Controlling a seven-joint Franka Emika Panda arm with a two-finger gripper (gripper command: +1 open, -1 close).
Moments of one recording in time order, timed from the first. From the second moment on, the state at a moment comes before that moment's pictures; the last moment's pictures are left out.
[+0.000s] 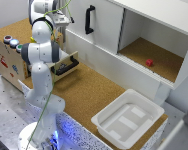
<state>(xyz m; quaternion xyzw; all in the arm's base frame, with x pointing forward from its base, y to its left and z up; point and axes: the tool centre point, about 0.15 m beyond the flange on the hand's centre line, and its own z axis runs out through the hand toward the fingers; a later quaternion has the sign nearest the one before) 0.360 0.312 0.487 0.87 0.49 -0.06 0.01</state>
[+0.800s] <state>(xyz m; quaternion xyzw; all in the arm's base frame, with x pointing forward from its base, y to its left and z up) 0.337 0.116 0.483 0.94 0.32 -0.07 0.03</state>
